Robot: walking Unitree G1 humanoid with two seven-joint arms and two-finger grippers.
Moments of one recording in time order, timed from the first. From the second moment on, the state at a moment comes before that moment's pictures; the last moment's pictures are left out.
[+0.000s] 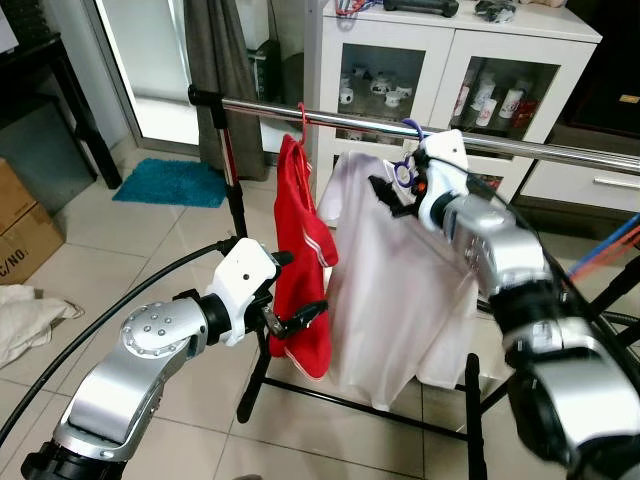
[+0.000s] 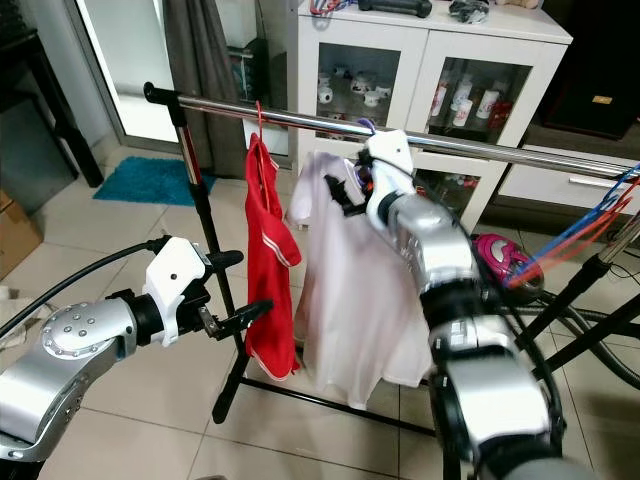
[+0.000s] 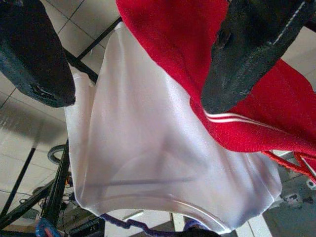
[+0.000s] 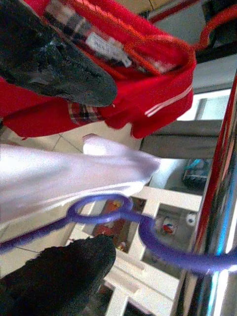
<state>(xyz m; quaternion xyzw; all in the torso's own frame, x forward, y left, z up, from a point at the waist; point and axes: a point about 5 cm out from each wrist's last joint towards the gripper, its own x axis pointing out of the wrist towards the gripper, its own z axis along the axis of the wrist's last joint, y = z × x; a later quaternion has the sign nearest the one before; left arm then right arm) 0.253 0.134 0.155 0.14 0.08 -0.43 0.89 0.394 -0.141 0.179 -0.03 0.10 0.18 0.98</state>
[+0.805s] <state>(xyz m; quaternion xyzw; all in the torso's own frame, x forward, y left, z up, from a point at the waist) 0.251 0.132 0.154 0.15 0.09 -0.44 0.88 0.407 -0.154 0.174 0.00 0.13 0.17 0.98</state>
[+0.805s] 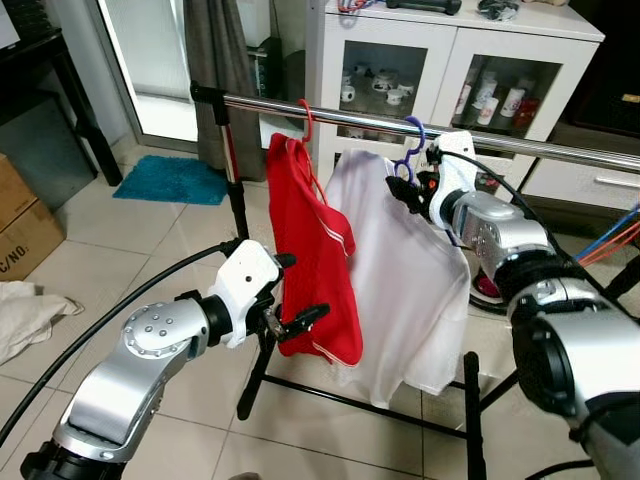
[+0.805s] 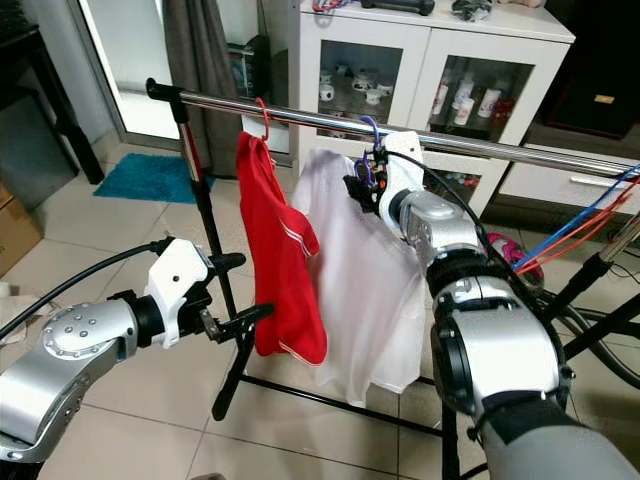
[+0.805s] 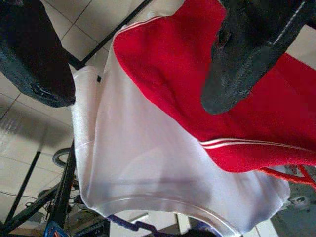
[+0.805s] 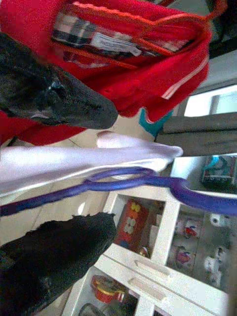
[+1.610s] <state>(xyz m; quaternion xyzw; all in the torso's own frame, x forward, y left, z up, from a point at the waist) 0.251 0.133 0.154 0.15 0.09 -0.44 0.88 0.407 -0.145 0.168 0.02 0.14 0.16 0.98</state>
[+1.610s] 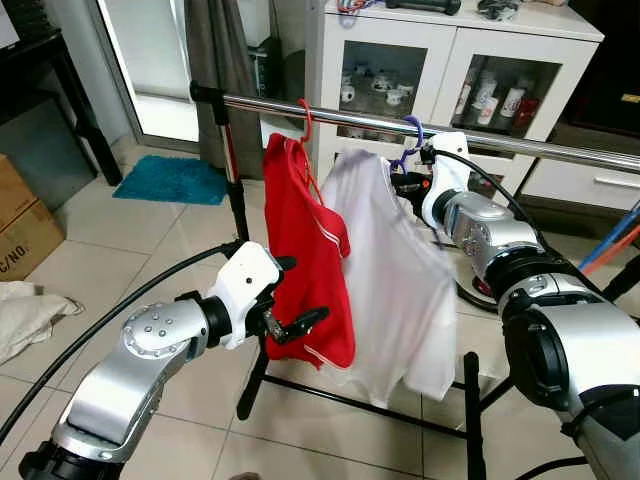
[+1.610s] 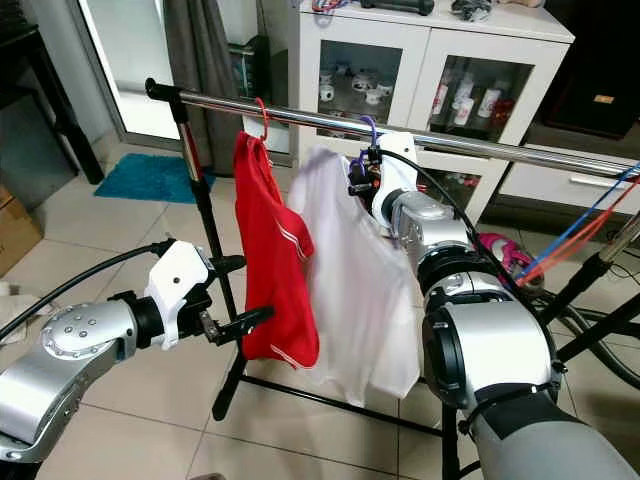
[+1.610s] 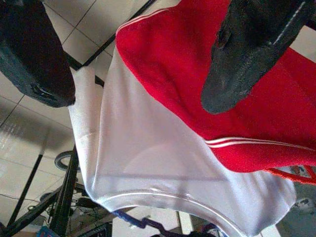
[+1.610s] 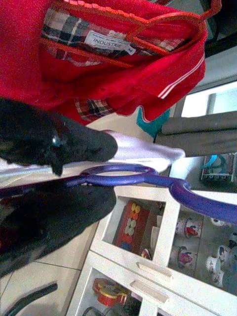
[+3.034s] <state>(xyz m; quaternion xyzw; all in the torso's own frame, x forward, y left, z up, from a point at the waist) 0.247 0.132 0.155 0.17 0.10 -0.45 0.87 0.412 -0.129 0.175 0.05 0.13 0.10 0.99</state>
